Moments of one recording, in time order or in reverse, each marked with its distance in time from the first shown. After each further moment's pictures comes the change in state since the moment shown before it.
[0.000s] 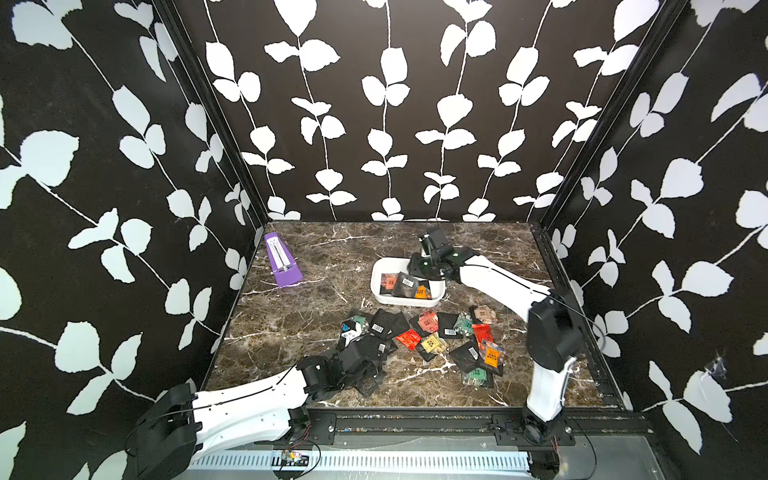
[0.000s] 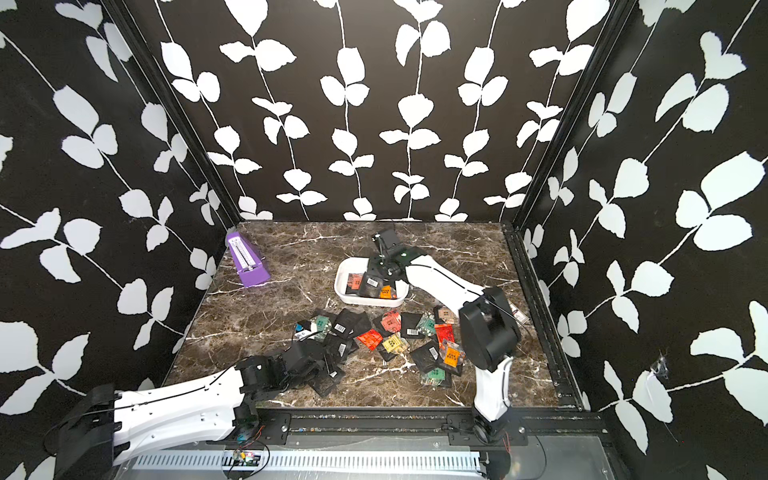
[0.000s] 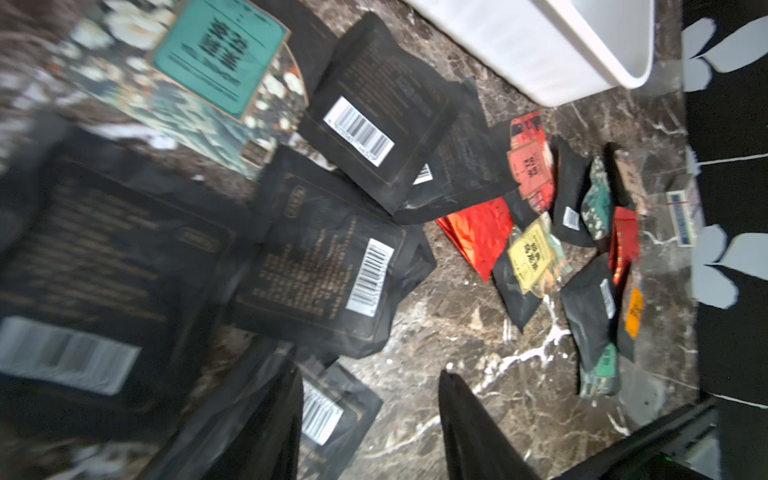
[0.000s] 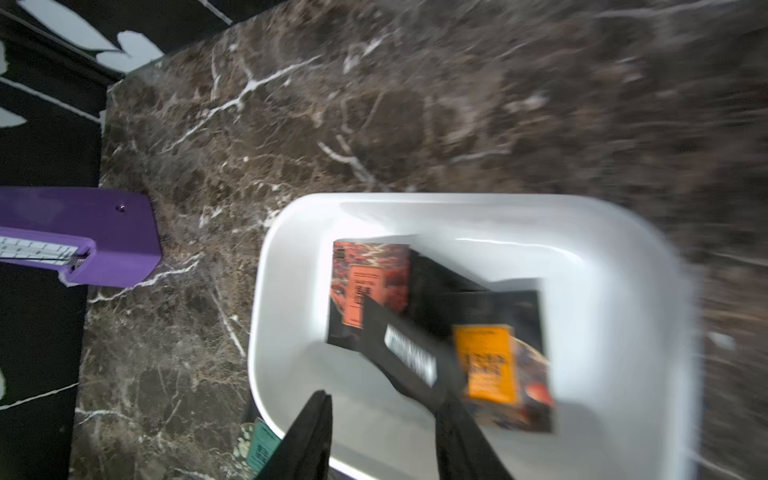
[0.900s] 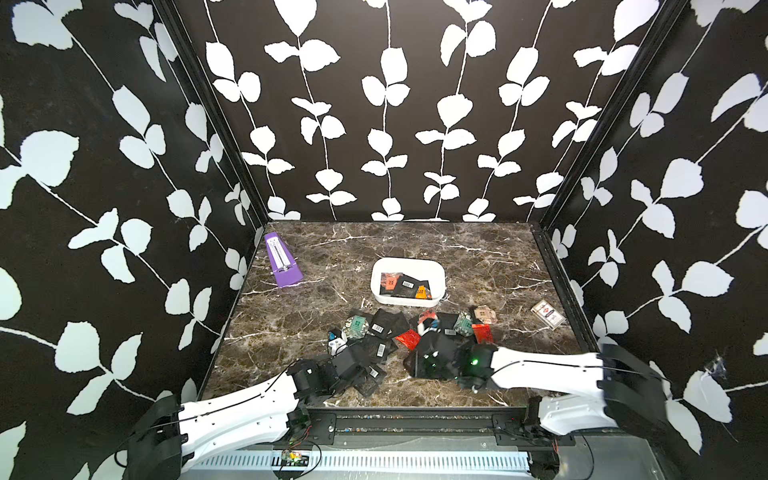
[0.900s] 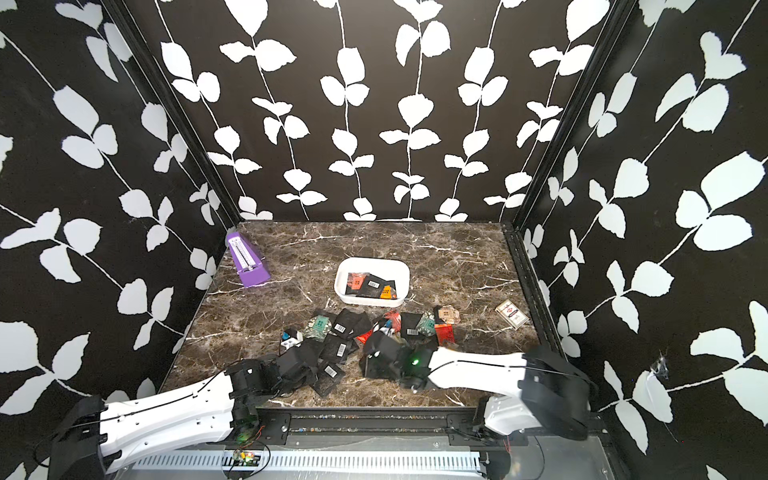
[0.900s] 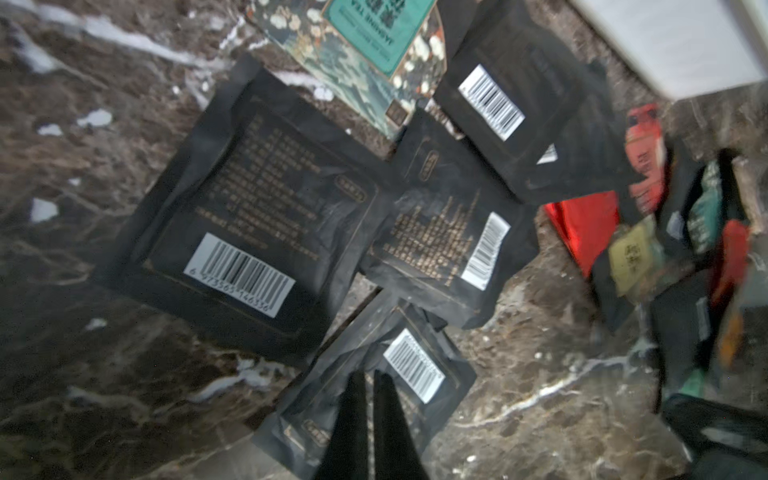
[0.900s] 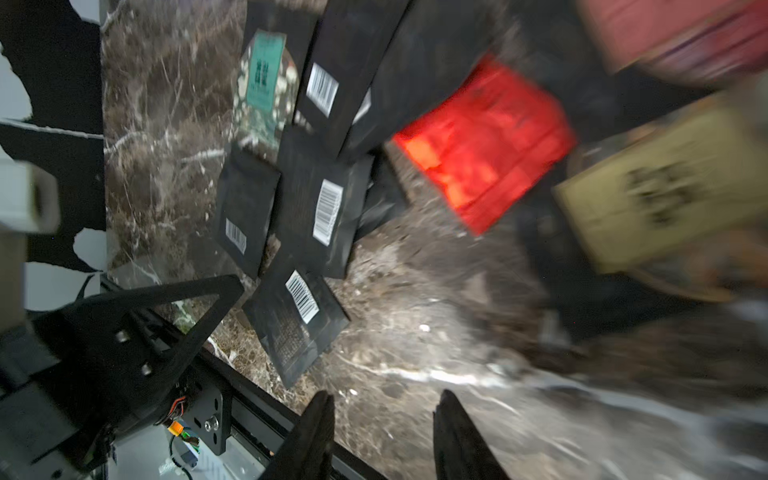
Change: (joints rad) left arm 0.010 -0.070 -0.042 -0.196 0.003 -0.116; right arm 0.588 -0.410 -0.830 0.406 0.045 0.472
